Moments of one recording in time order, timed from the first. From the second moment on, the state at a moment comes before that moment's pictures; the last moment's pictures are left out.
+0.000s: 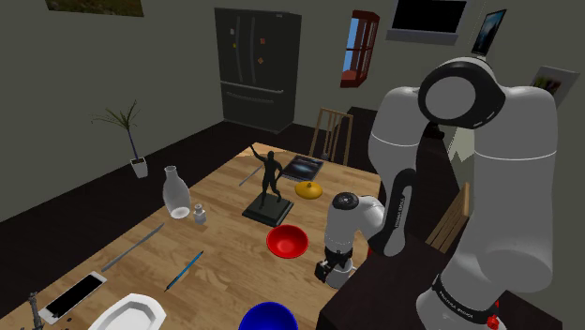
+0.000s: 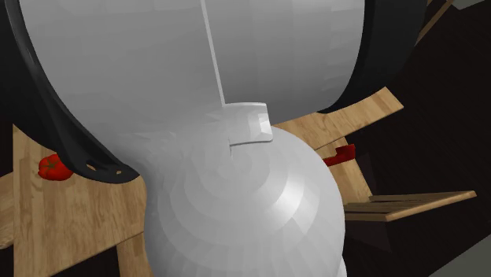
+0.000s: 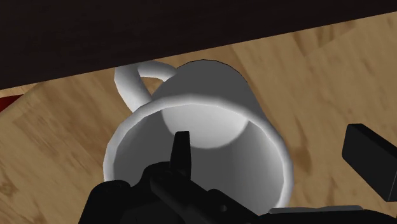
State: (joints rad) arm 0.21 0.37 -0.08 -2.77 -0.92 3.10 1.20
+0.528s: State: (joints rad) arm 0.21 0.37 -0.08 -2.77 -0.92 3.10 1.20
